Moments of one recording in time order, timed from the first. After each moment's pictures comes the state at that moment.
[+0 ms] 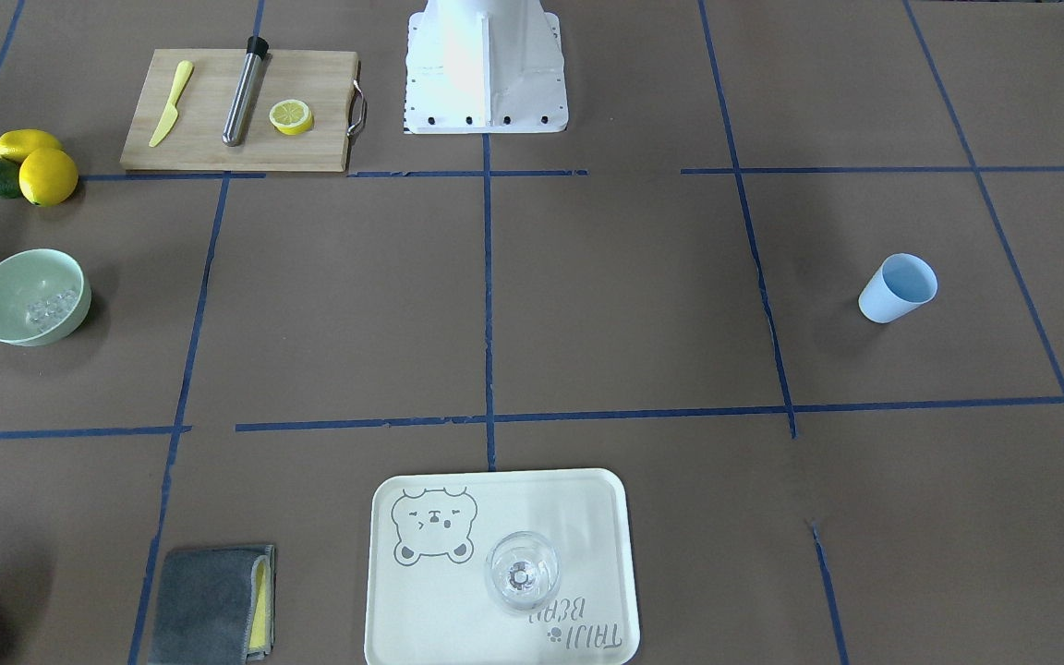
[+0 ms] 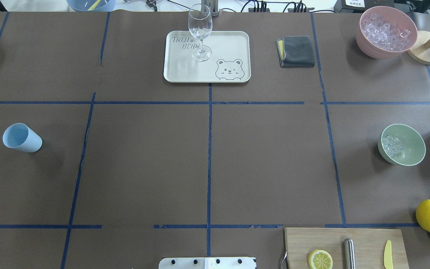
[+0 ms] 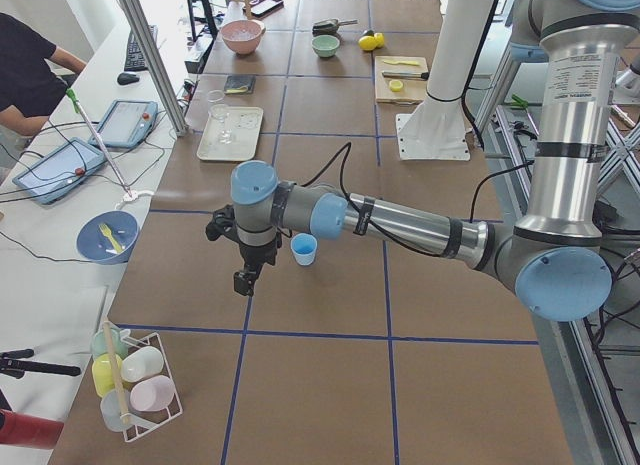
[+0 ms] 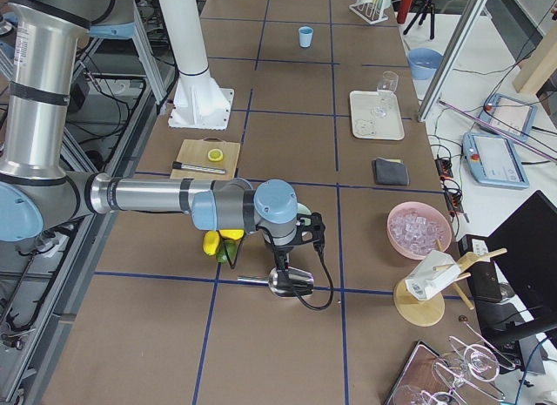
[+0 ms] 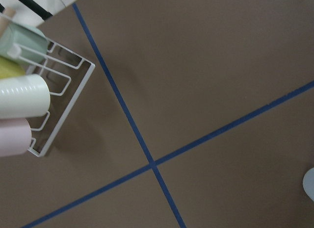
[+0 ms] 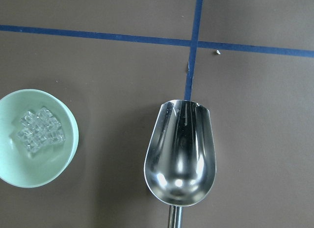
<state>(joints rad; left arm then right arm) -1.49 -1.59 -1.73 -1.57 -2.30 0.21 1.59 -1.81 1.82 -1.53 2.42 -0.07</state>
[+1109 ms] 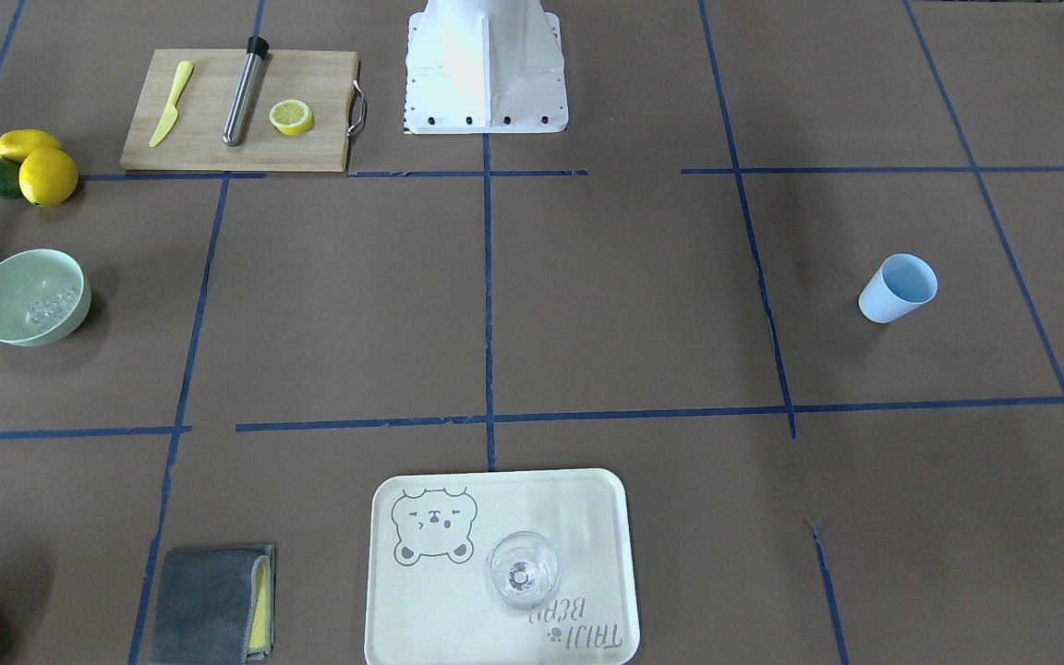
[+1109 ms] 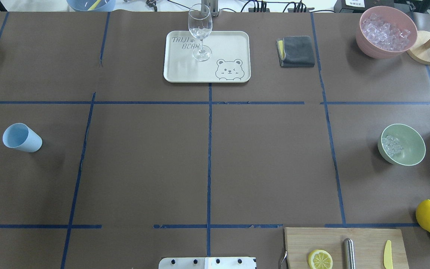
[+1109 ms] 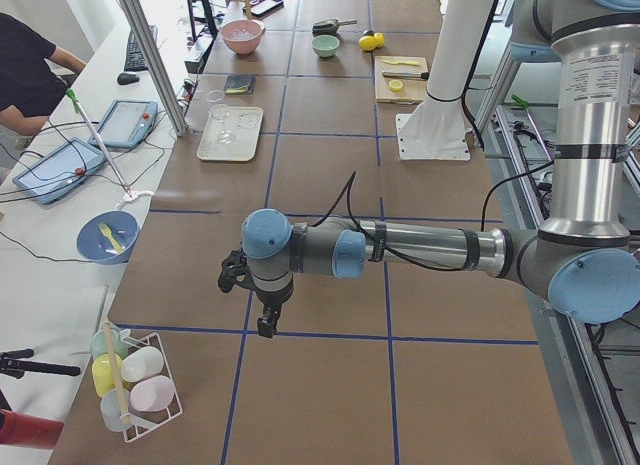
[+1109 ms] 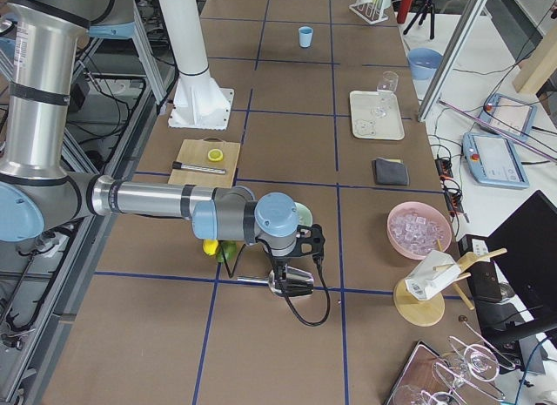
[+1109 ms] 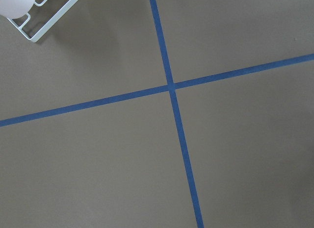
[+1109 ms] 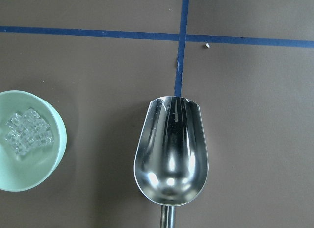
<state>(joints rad) -1.56 -1.53 -1.67 -1.58 -2.33 0.15 1.59 -1.80 1.78 -1.52 2.43 -0.06</state>
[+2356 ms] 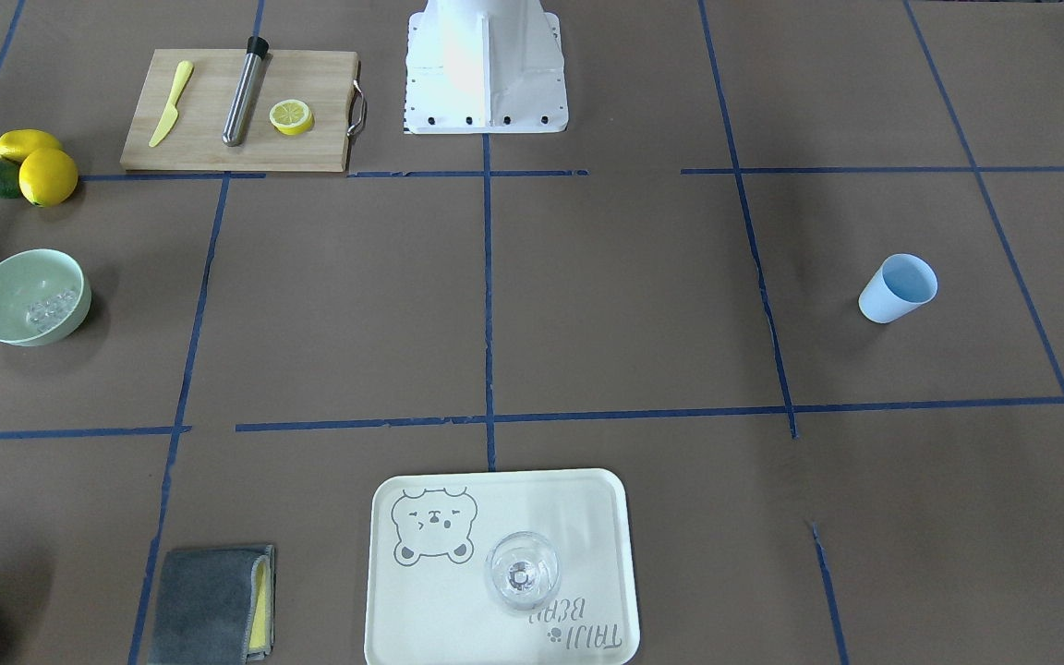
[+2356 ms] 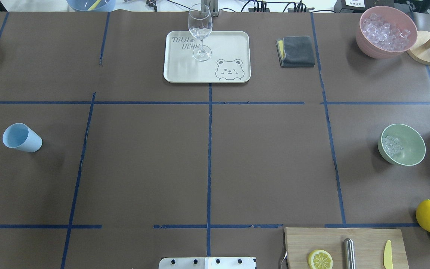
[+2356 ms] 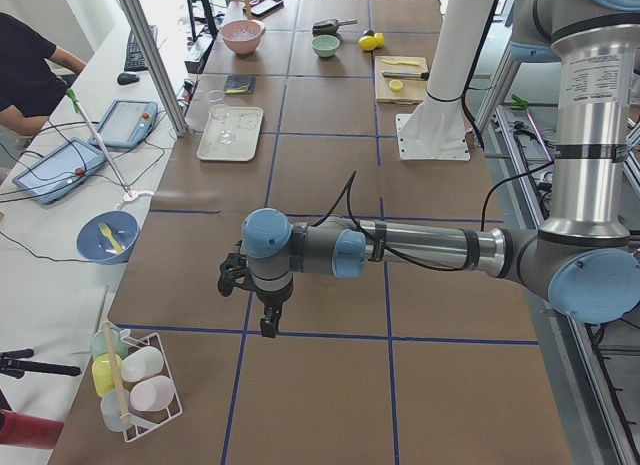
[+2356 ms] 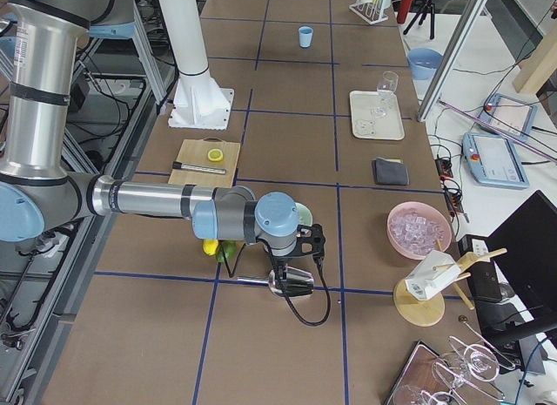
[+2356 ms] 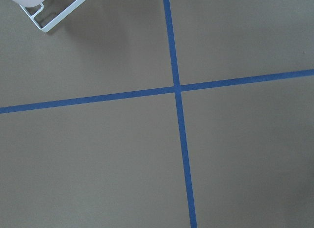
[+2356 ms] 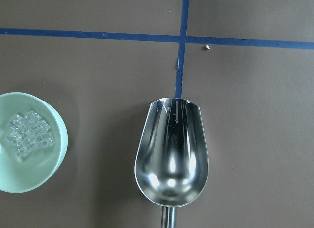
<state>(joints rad) -1.56 -1.53 -1.68 -1.58 -2.33 0.06 1.60 -1.80 1.78 -1.52 2.43 -0.06</state>
